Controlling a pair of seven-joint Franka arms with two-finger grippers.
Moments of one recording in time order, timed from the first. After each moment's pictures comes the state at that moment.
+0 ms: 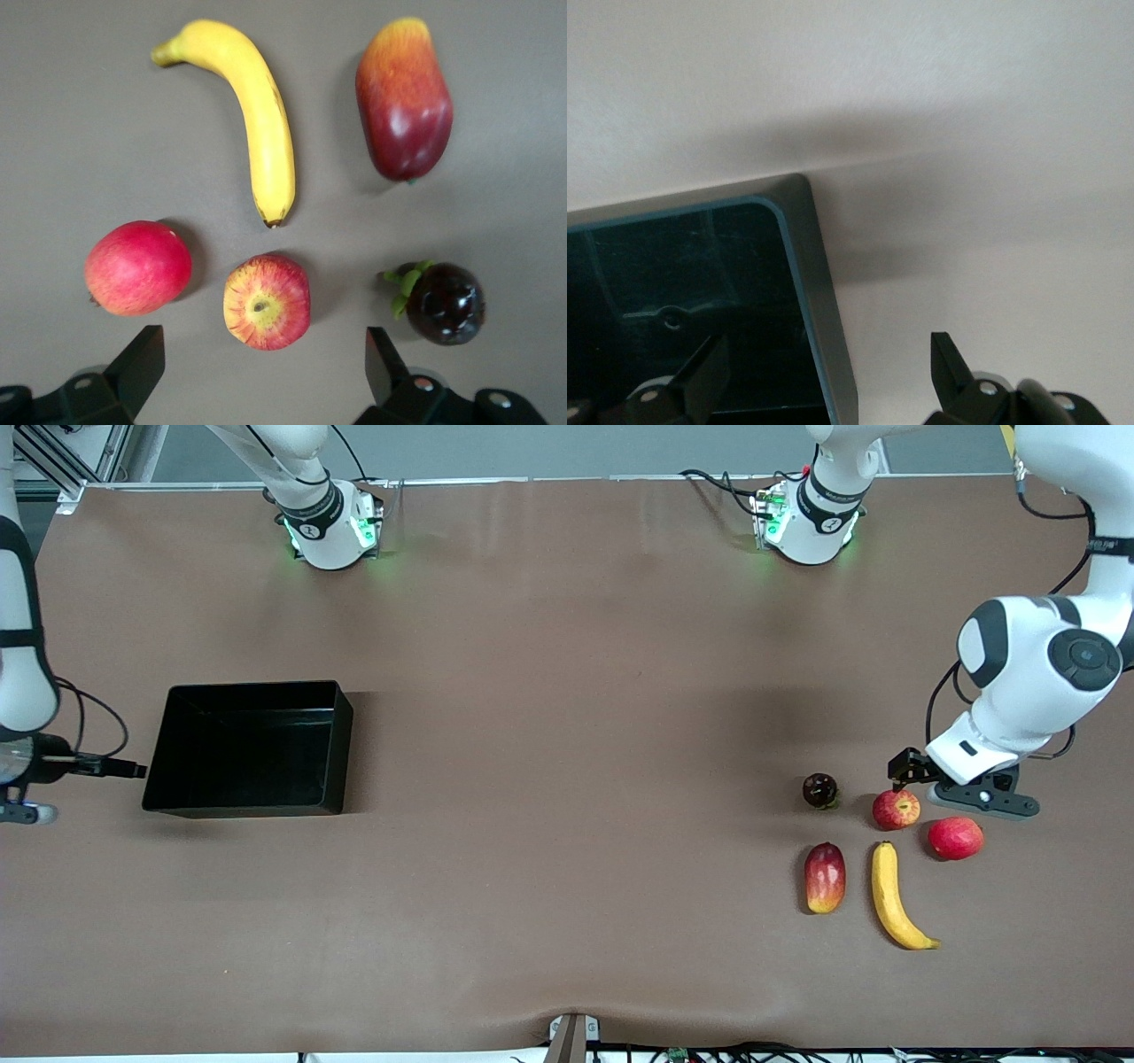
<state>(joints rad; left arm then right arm) 0.22 0.29 -0.18 -2.05 0.15 2.49 0.25 -0.44 0.50 0.04 -1.72 0.01 2.01 -0.27</state>
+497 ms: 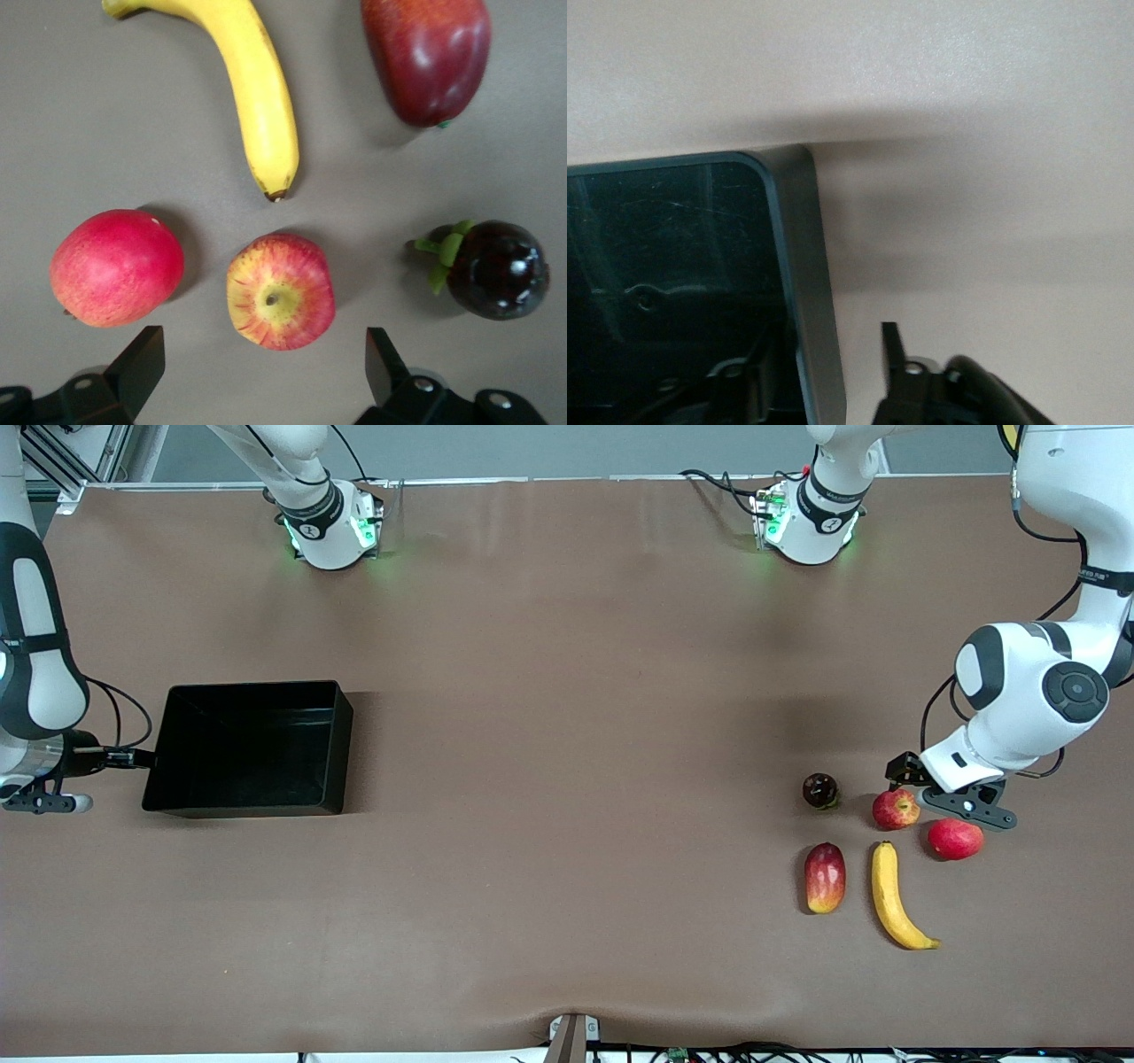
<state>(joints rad) 0.26 0.37 -0.17 -2.03 0.15 2.49 0.36 -0.46 0.50 0.04 -1.79 0.02 2.07 -0.38</state>
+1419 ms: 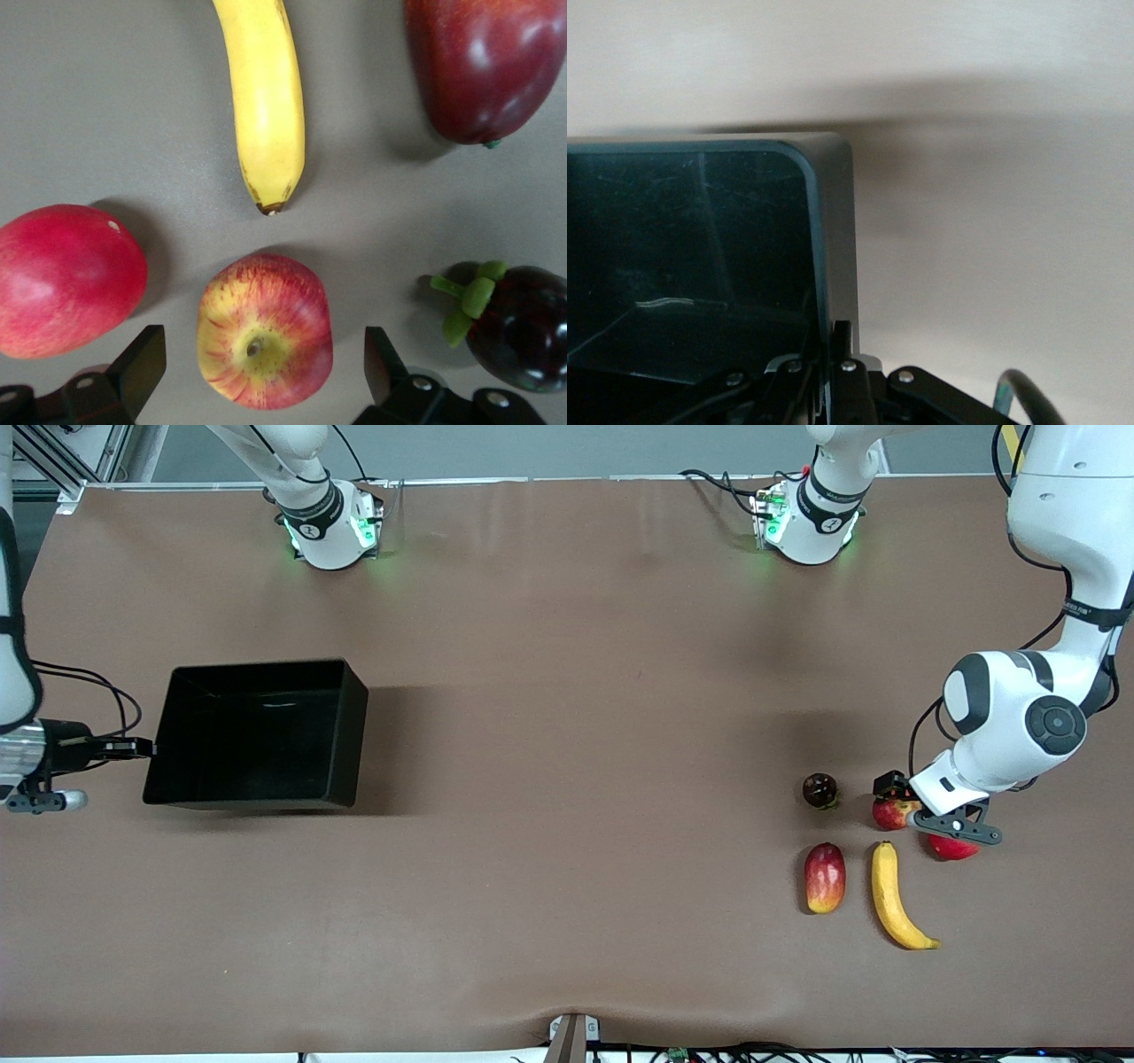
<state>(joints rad) 0.25 0.49 -0.18 -1.96 0.15 2.49 0.25 -0.41 0.45 0.09 -1.60 0.20 1.65 -0.41</state>
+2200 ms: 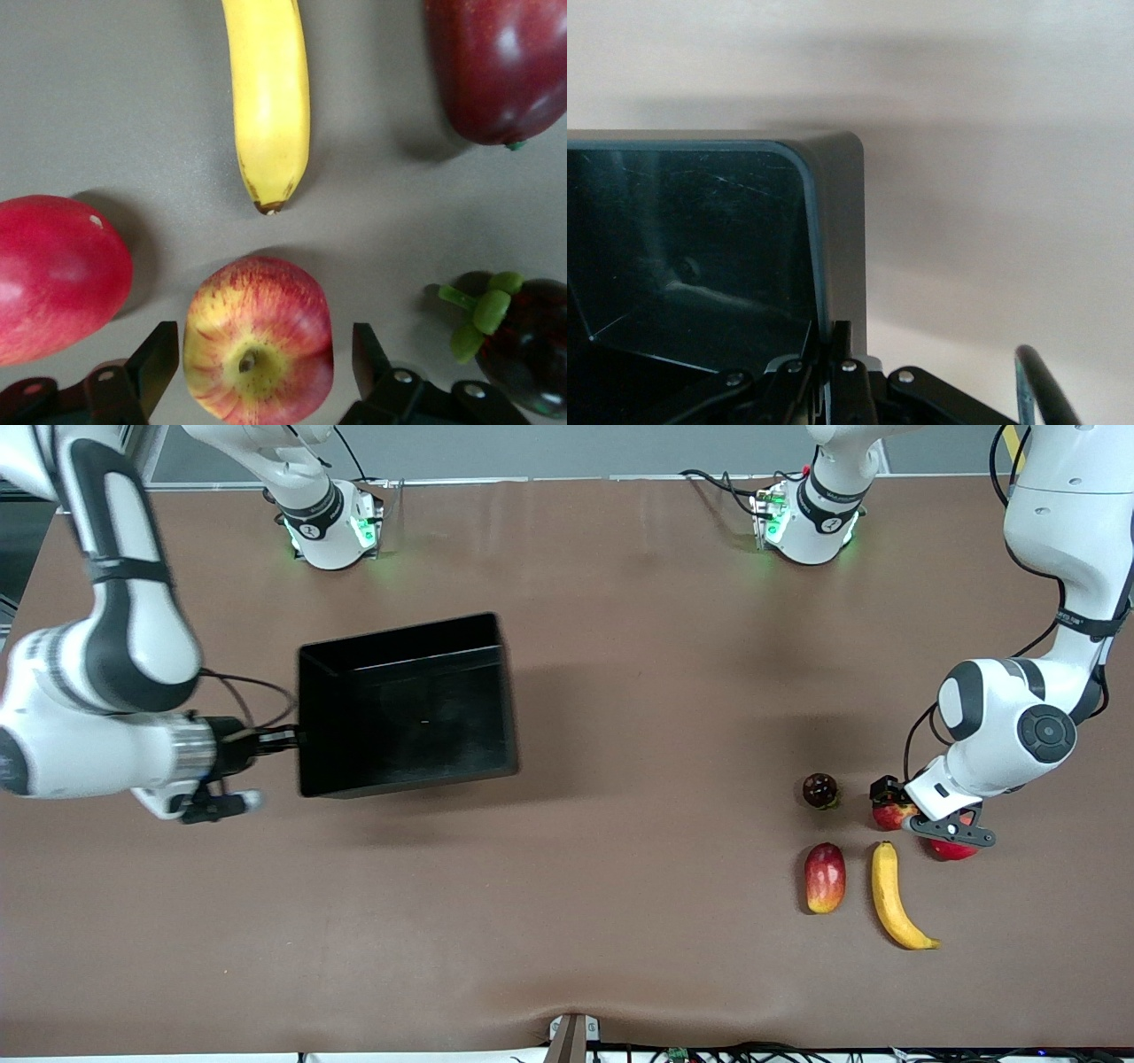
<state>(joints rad) 0.25 0.52 -0.18 -1.95 0.15 2.51 0.23 0.01 0.40 0.11 -1.57 0.34 1.61 -0.08</state>
